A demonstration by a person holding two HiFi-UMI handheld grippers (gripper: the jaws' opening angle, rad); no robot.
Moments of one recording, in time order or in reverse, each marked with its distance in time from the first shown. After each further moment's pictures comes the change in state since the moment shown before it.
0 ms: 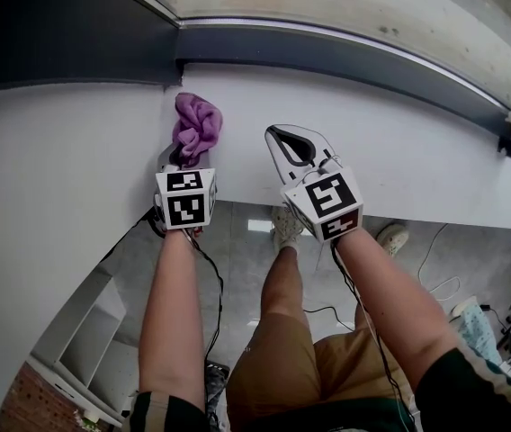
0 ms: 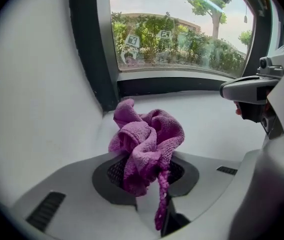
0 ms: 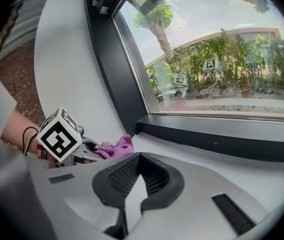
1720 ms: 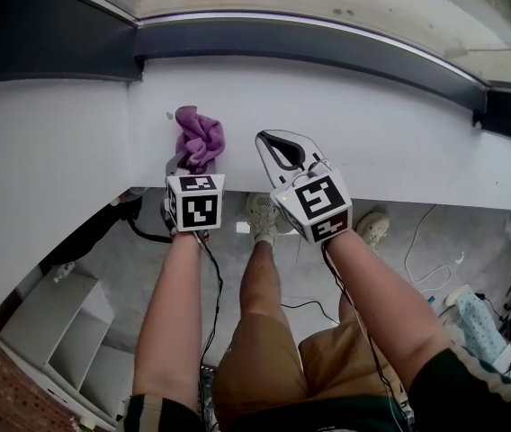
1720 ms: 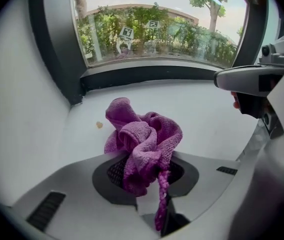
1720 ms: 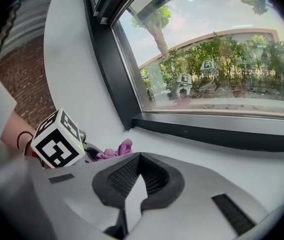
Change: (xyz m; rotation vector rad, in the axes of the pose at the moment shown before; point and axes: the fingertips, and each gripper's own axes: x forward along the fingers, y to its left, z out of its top) left arm -0.012 -0.104 -0.023 0.044 0.097 -0.040; right arm -0.073 -0.018 -0.029 0.016 0.016 -0.034
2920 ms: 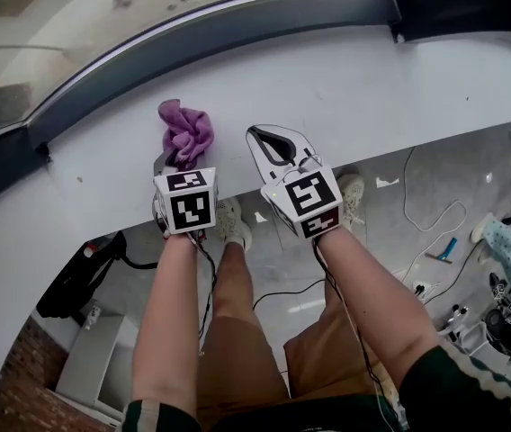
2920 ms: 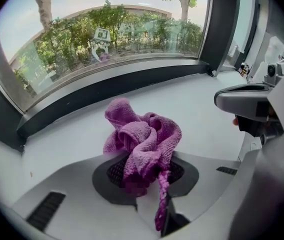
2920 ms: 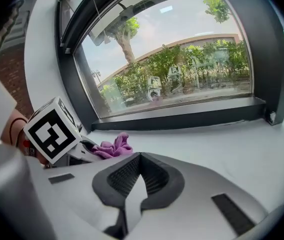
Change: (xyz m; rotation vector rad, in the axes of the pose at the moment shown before) left arm 0.030 -0.222 0.086 0.222 0.008 -0.099; right arm -0.159 -0.167 -0.078 0.217 -0.088 -0.268
